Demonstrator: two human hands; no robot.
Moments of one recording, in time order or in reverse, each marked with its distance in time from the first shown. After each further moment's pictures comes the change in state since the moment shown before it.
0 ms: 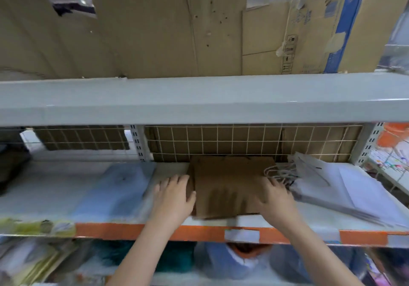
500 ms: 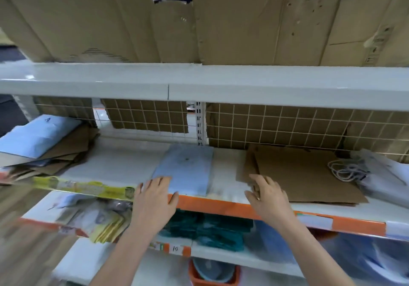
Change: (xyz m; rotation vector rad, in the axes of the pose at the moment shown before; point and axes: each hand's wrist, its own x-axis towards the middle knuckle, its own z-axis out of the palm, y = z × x) left_hand -0.093 -0.229 -0.051 0.100 0.102 -0.133; right_hand -0.058 -0.193 0.077 0.132 -0.085 -0.137
